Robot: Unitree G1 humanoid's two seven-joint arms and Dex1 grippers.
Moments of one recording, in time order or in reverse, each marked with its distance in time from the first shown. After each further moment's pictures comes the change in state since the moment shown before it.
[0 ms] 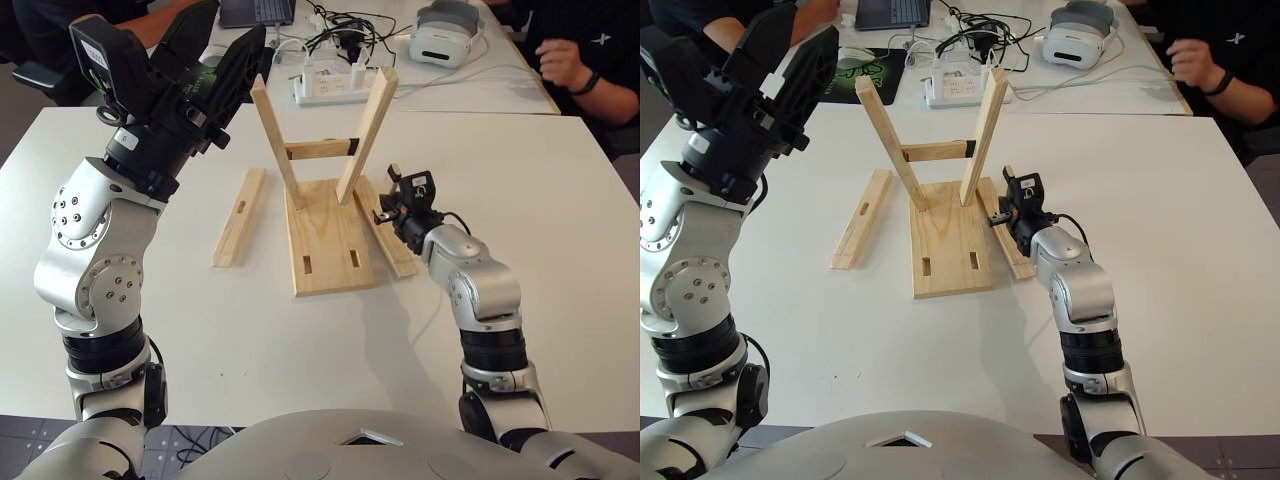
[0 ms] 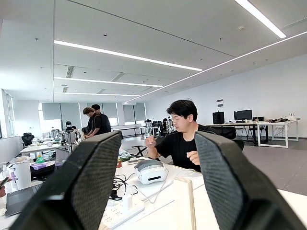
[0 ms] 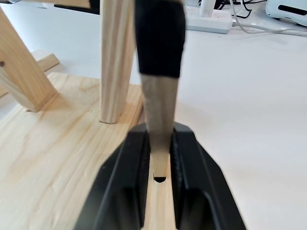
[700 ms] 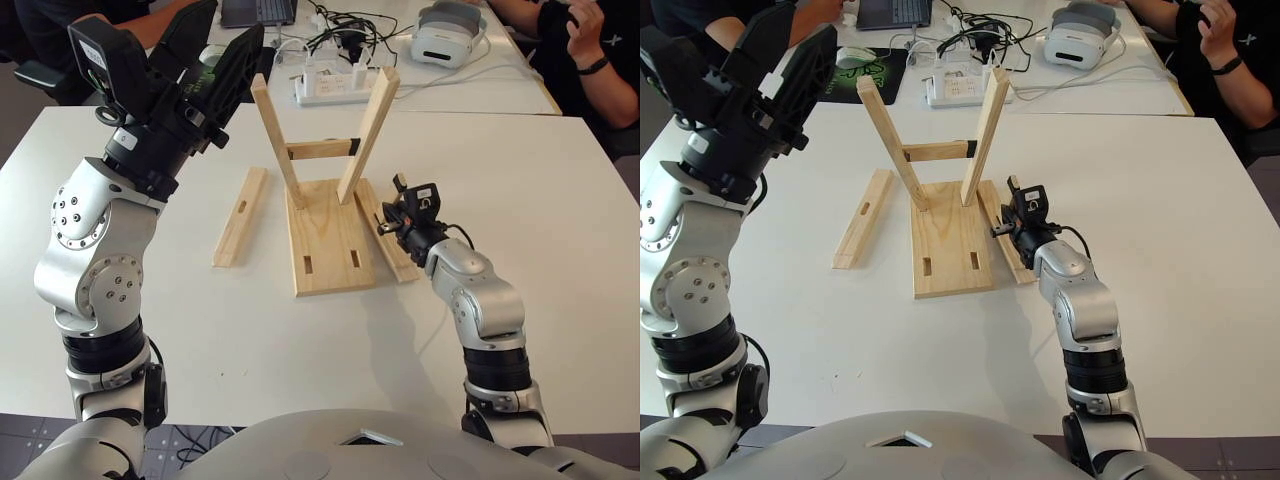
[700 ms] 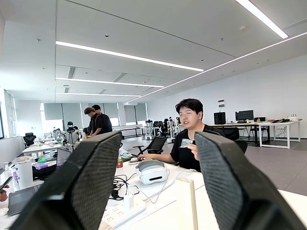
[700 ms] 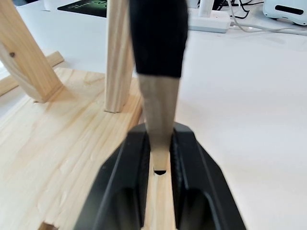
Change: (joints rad) left arm 0.001 0.001 0.001 0.009 0.001 -0.008 -0.007; right arm 0.091 0.004 -0.003 -0.059 -0.001 -0.047 0.007
